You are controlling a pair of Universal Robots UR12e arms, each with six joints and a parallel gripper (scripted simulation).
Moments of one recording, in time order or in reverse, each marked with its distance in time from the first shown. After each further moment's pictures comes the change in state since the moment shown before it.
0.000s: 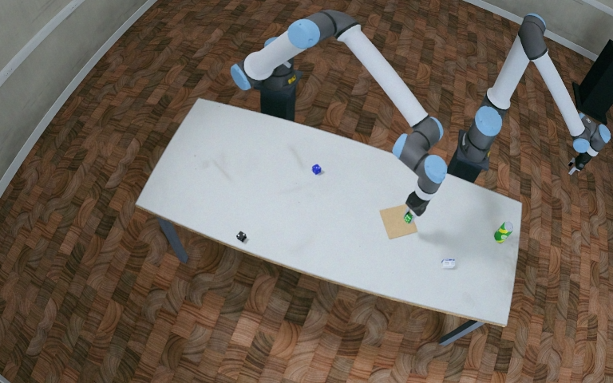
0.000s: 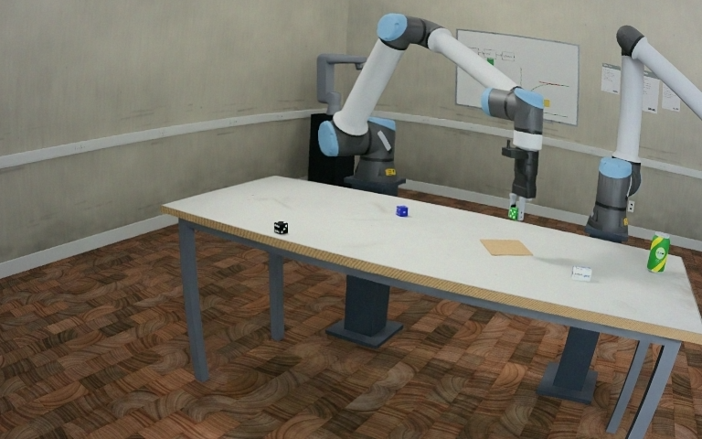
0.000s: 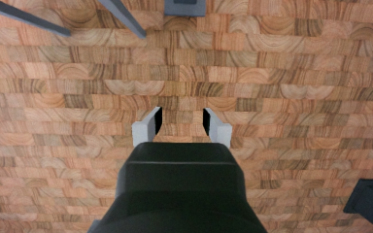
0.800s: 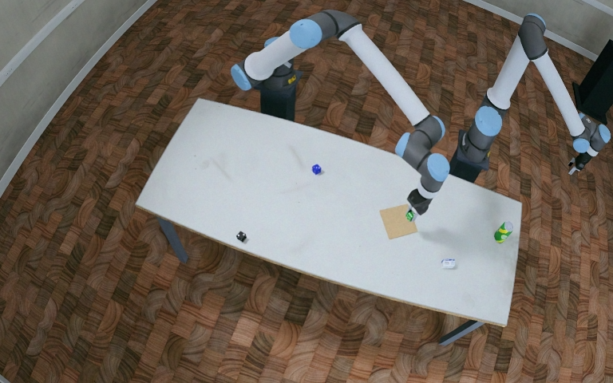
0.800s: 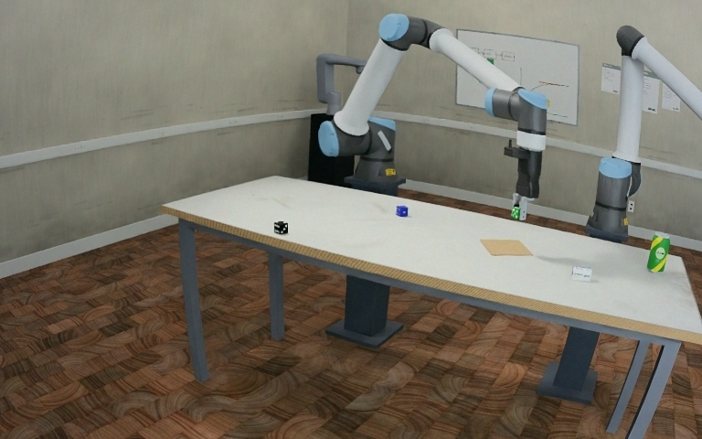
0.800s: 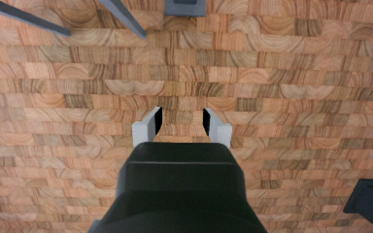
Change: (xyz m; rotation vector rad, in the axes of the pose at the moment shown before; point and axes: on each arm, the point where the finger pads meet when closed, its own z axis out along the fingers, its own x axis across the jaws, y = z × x) left arm 0.000 0.000 0.000 0.000 0.000 0.000; right arm 0.001 0.012 0.000 0.003 0.001 0.106
